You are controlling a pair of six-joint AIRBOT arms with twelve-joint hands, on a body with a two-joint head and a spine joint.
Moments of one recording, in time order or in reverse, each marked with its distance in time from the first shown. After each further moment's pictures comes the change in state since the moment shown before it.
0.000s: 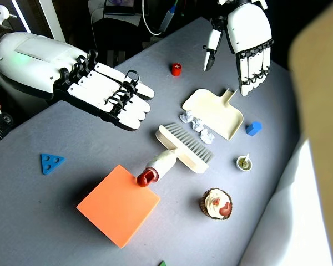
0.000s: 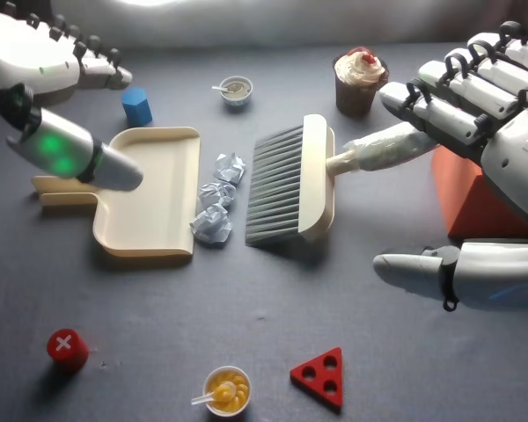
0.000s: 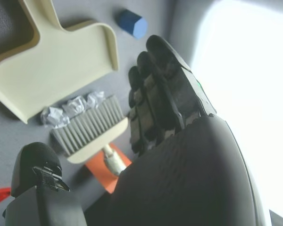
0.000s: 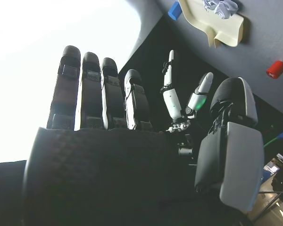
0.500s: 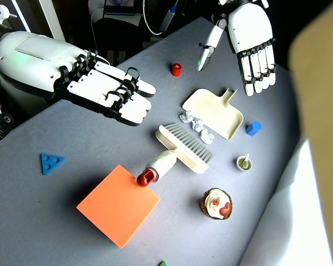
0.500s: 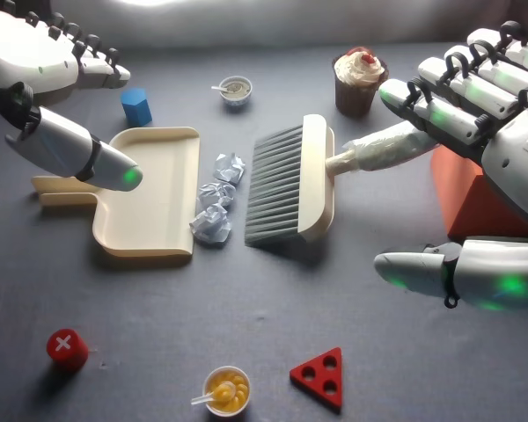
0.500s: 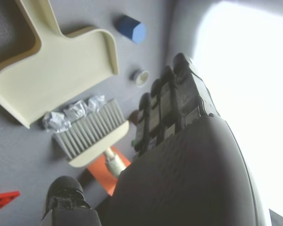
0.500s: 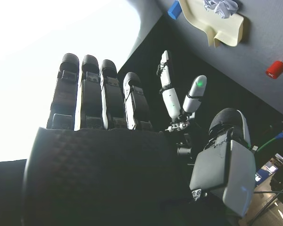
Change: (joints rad) left arm -0.004 0.000 0.002 0.001 0.008 0.031; right arm 0.000 0.000 0.000 0.000 0.000 0.000
